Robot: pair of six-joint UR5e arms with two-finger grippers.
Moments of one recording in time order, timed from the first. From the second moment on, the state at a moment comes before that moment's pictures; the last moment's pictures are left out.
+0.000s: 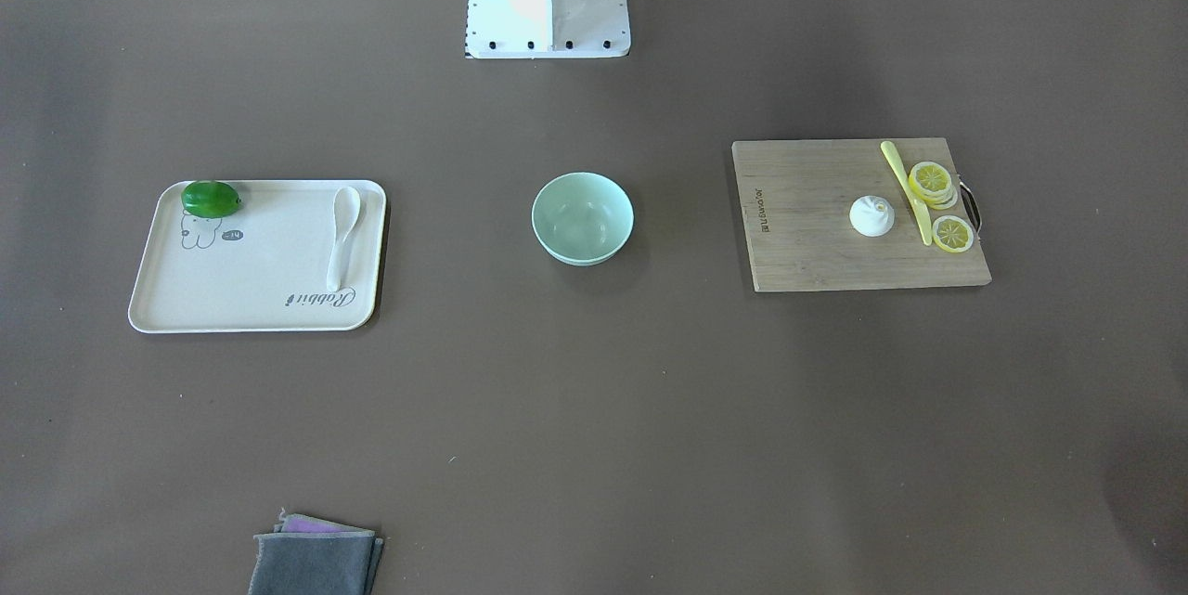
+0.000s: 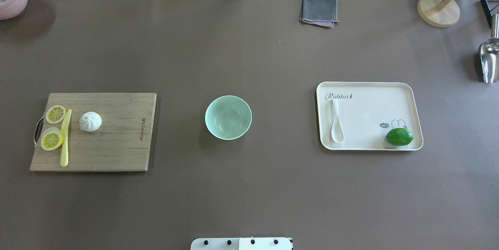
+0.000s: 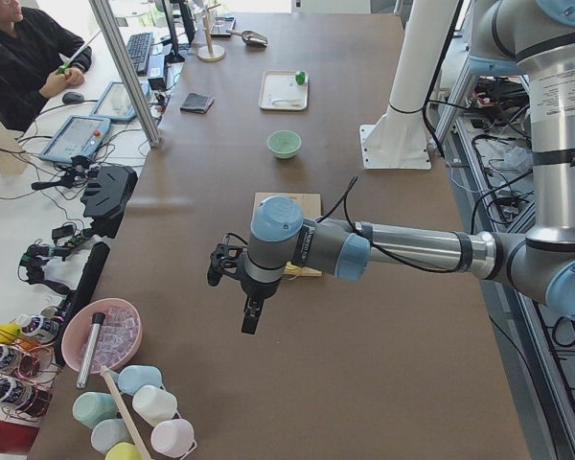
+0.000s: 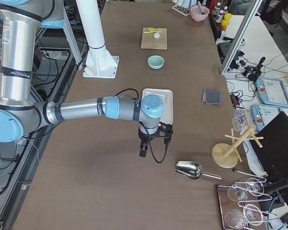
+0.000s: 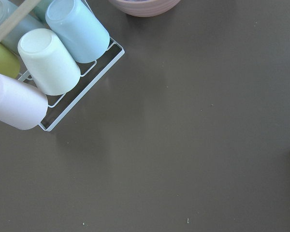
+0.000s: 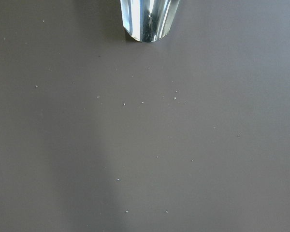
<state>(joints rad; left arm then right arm) -1.59 -1.40 -1.83 -1.76 -2.22 -0.07 1.54 -1.74 1.91 -1.81 2.30 0.10</state>
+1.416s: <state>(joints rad) -1.59 -1.40 -1.82 -1.77 -2.22 -0.08 1.54 -1.74 1.91 -1.81 2.29 0.10</state>
